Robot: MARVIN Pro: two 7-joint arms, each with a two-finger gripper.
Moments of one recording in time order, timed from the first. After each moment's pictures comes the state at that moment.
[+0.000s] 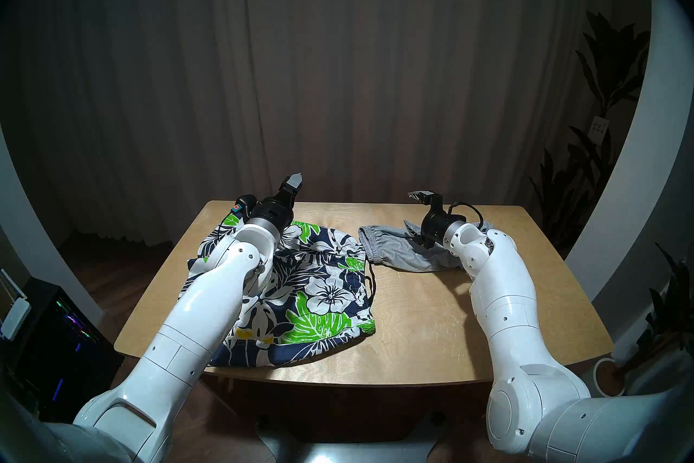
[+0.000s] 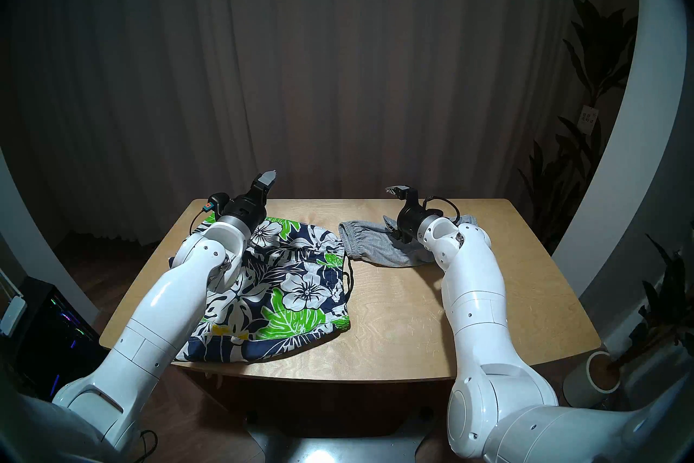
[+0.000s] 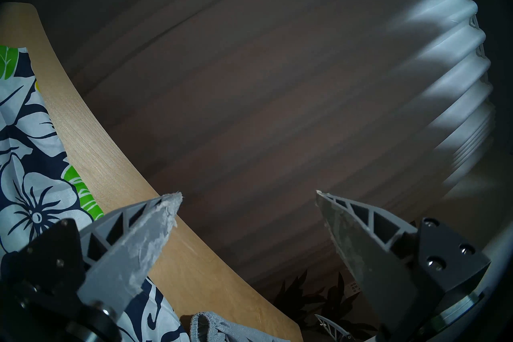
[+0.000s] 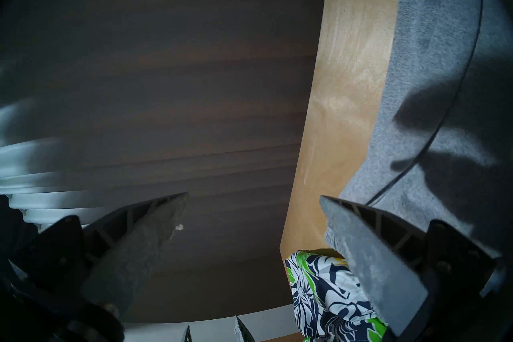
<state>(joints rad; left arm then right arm) 1.30 -1.18 -1.22 -1.53 -1.48 -0.05 0.11 -1.12 -1.54 1.78 -1.11 1.65 0.67 -0.22</state>
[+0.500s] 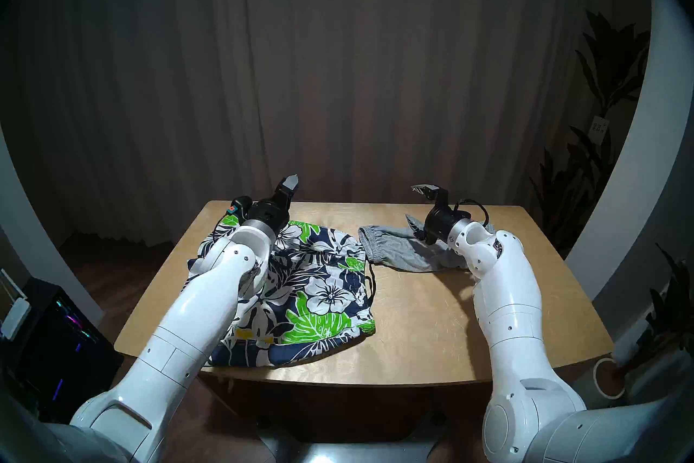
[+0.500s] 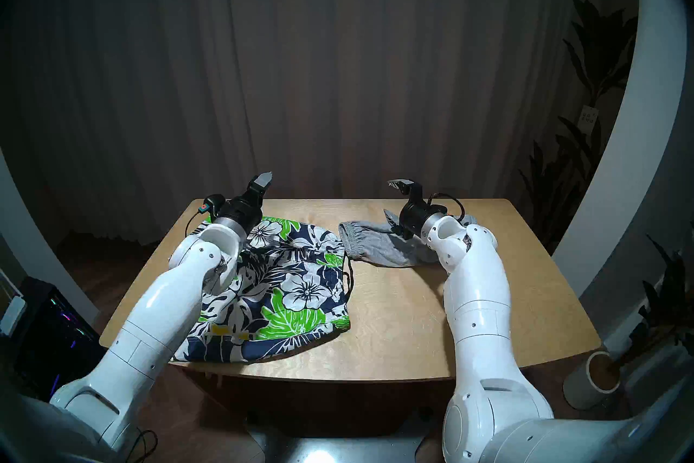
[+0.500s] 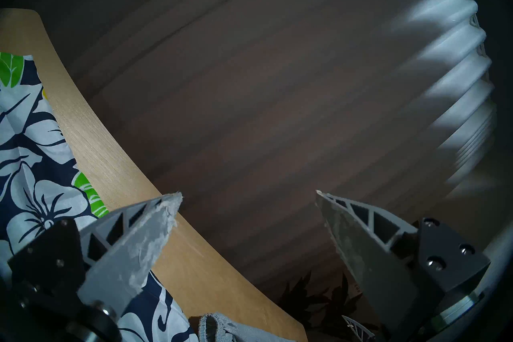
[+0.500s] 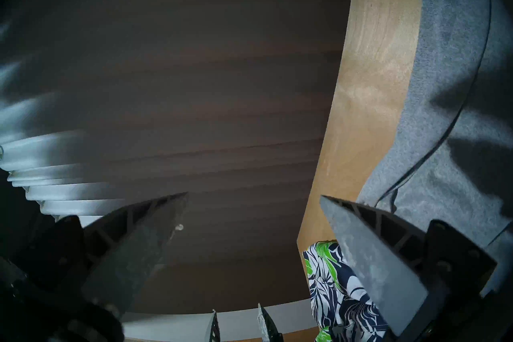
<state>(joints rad) 1.32 -1.16 -1.23 -1.54 -1.48 -0.05 0.11 -1.19 -1.56 1.80 -1.25 1.69 0.70 -0.25</state>
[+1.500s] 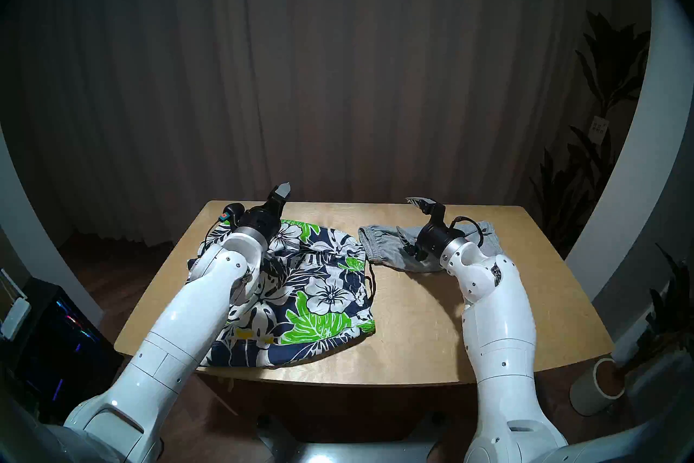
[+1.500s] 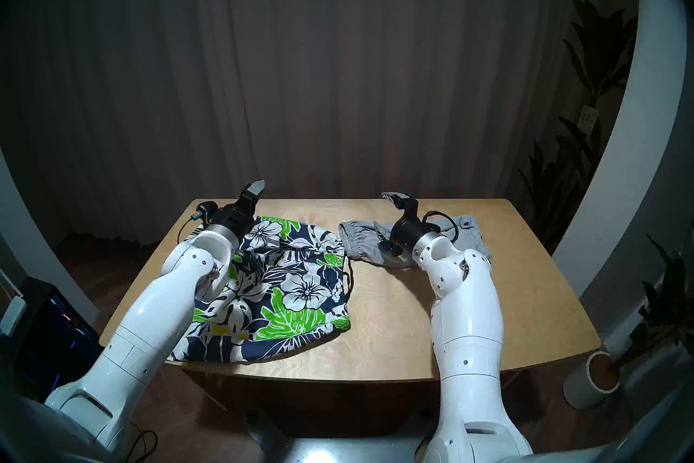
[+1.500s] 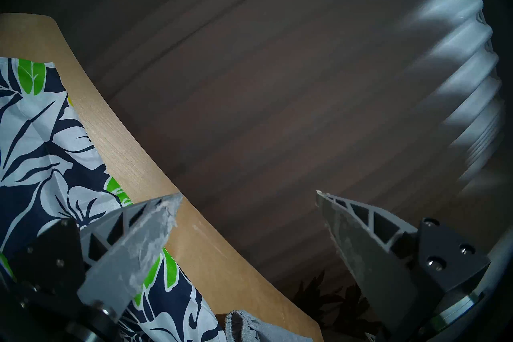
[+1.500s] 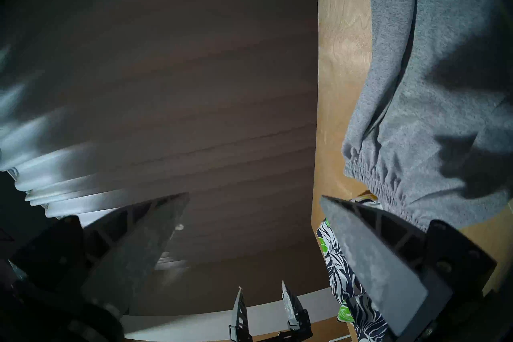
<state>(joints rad) 1.35 -1.13 -1.24 -1.53 -1.48 -0.05 0.11 -1.35 -1.66 1.83 -1.43 1.79 0.67 -0.31</state>
